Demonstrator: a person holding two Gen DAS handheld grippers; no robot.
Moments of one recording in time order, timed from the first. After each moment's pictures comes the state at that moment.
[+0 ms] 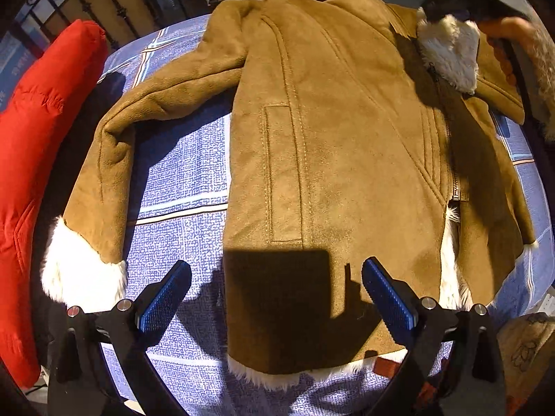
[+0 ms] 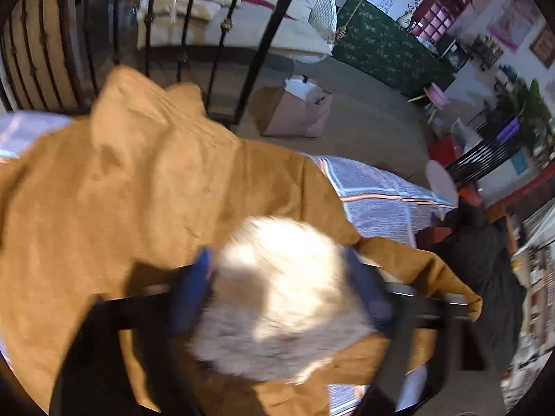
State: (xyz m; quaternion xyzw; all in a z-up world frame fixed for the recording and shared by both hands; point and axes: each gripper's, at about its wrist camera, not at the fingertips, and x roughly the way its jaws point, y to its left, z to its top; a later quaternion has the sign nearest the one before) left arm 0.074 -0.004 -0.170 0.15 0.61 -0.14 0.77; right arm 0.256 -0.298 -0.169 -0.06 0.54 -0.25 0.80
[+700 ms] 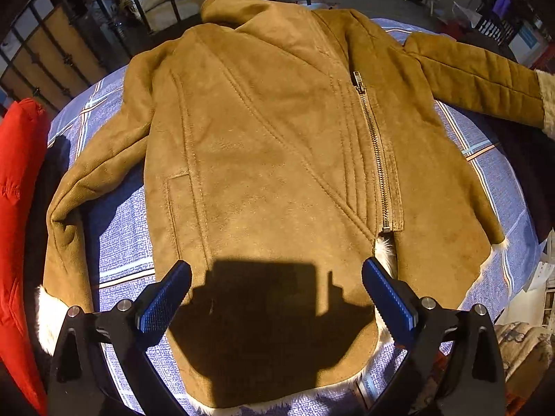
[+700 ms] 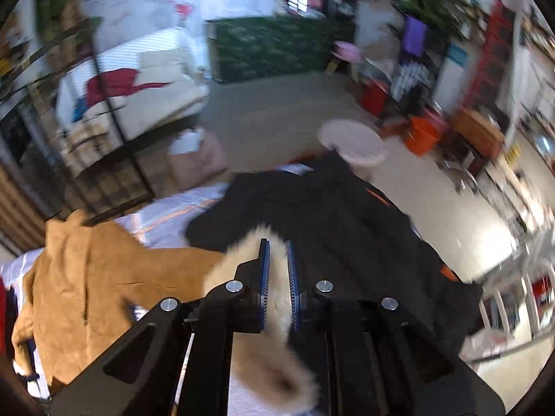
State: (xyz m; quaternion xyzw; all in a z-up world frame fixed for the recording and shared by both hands) left arm 0.069 -0.080 -0.154 0.18 0.58 -0.24 0.75; right arm -0.053 -0.603 0.011 0.18 0.40 -0.37 0.82
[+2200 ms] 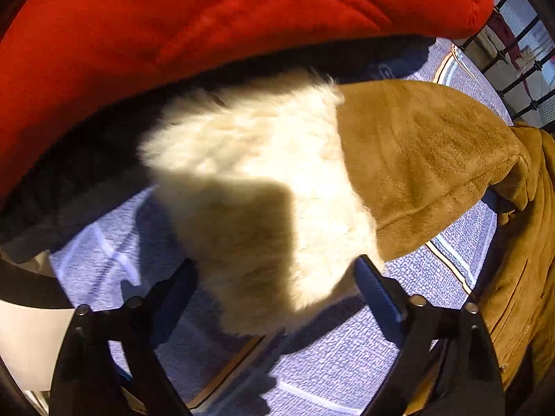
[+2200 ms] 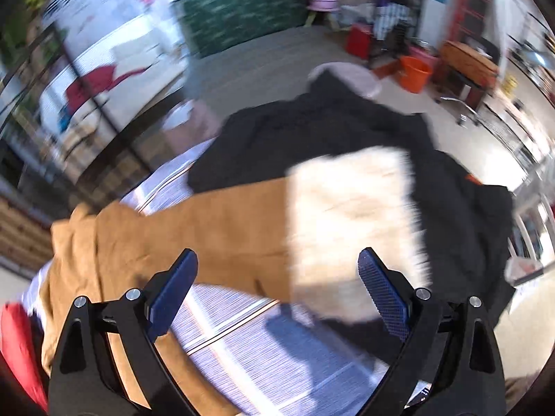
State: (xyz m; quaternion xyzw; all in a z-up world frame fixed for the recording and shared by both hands) left arm 0.113 0.249 -0.230 -0.16 0.63 0.14 0.74; right arm -0.053 -0.541 -0.046 0.27 0.43 -0.35 0.79
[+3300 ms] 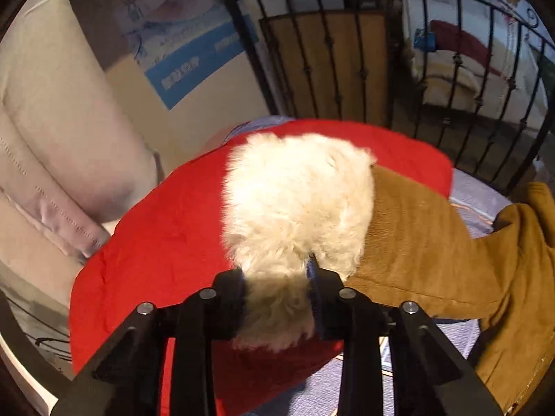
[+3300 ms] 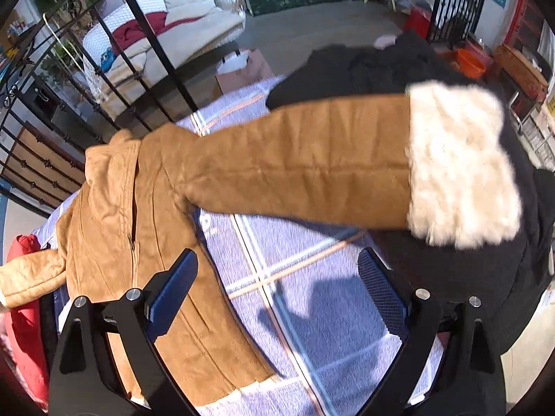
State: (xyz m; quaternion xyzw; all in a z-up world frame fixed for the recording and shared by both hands) left arm 0.243 0.270 -0.043 0.06 0.48 0.19 0.86; right arm -0.029 -0.463 -0.083 0.27 0.50 -0.25 0.79
